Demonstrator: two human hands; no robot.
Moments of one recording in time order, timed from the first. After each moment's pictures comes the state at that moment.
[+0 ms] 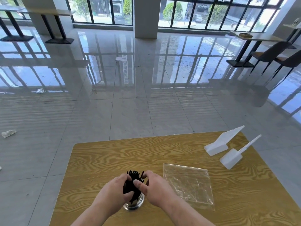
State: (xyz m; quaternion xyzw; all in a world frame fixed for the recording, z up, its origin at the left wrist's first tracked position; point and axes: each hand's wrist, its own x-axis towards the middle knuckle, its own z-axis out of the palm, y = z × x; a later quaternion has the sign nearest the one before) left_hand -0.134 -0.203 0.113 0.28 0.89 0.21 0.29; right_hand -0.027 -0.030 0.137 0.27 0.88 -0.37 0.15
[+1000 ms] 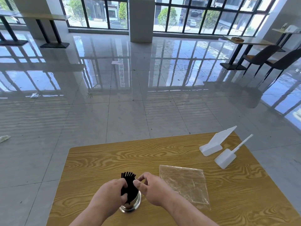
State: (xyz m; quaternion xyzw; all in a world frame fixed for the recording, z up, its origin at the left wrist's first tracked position) left_hand -0.129 -0.199 0.130 0.33 0.90 0.15 0.25; right_hand -0.019 -0.019 0.140 0.27 0.84 -0.45 0.15
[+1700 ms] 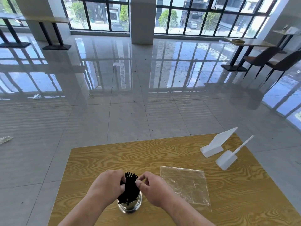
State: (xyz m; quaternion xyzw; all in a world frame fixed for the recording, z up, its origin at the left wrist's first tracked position) left_hand -0.146 -0.190 0.178 0.33 0.91 0.12 0.21; right_hand -0.019 -0.024 0.137 0.27 0.85 -0.44 0.10
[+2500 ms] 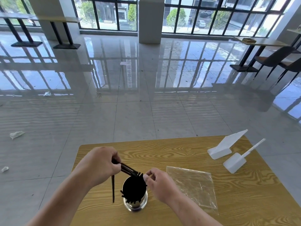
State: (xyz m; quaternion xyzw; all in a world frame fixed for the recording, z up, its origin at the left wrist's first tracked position) left_hand -0.183 -0.214 0.265 0.28 0.91 0.23 0.20; right_hand -0.026 -0.023 0.138 0.27 0.83 -0.49 0.06
